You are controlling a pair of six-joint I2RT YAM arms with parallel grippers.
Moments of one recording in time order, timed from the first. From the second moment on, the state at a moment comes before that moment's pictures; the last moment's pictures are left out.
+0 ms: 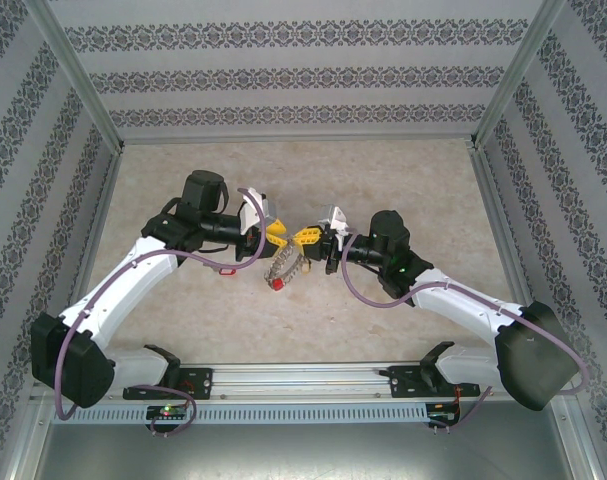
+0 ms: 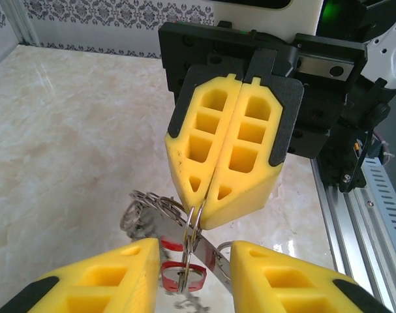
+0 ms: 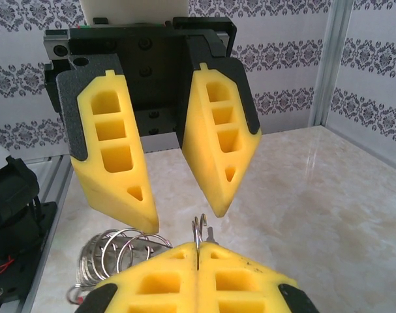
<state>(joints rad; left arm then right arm) -0.40 1.27 1.09 -0.49 0.90 0.53 0.62 1.23 0.64 0.51 -0.71 -0.01</state>
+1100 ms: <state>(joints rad) -0.51 1.33 1.10 -0.68 0.75 0.75 0.61 1.21 0.86 -0.22 -0.78 -0.41</state>
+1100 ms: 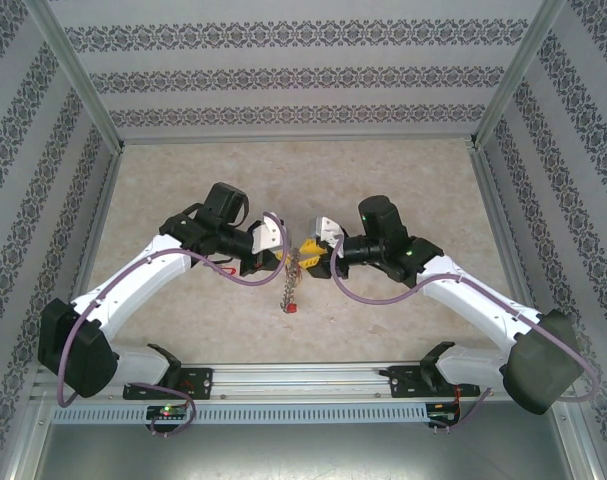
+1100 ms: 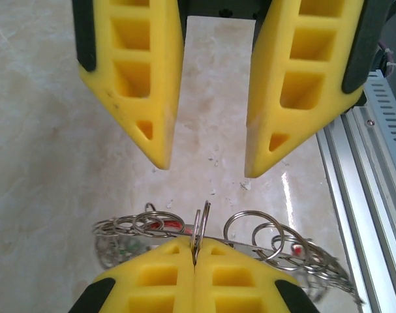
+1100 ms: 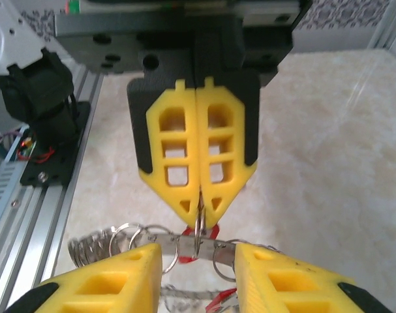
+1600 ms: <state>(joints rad) -0.54 1.37 1.13 -0.68 0.76 0.75 0.62 1.22 0.87 -0.29 -0.78 -0.48</state>
